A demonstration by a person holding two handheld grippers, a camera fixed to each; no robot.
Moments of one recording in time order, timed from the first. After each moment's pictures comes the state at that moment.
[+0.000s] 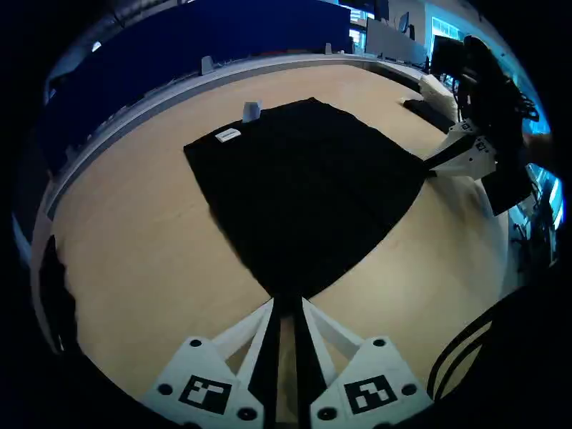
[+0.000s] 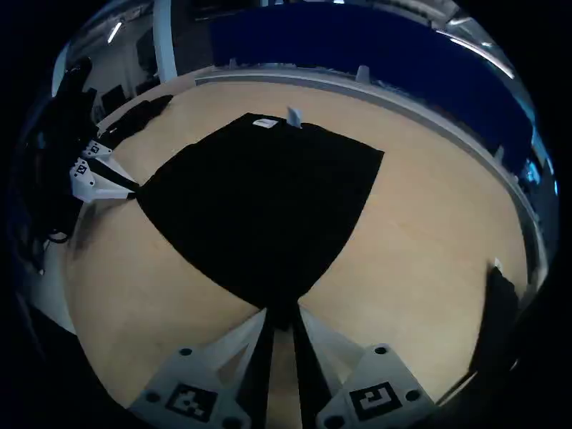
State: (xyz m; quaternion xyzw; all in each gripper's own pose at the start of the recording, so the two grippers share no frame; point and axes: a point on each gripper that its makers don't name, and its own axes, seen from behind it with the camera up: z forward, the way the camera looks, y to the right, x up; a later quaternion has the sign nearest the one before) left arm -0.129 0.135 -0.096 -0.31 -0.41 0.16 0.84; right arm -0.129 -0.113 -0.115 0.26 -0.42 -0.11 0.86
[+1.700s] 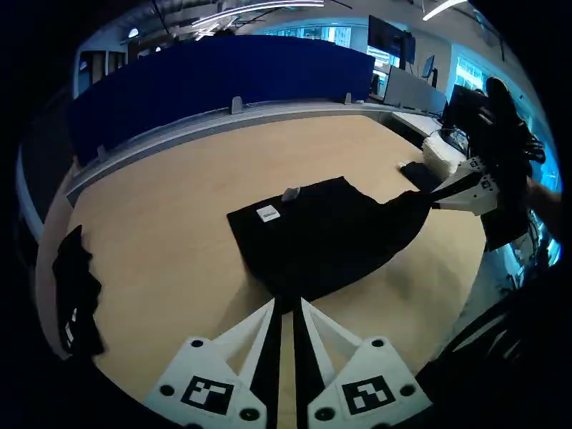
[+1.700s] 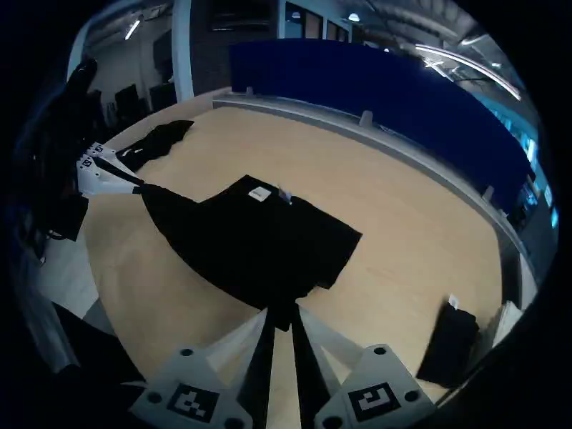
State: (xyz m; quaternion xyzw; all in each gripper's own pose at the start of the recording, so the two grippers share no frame) left arm 0.001 0.142 -0.121 -0.27 -0.38 0.08 0.88; right arm -0.004 -0.103 -0.130 0.29 -0.39 -0.14 0.86
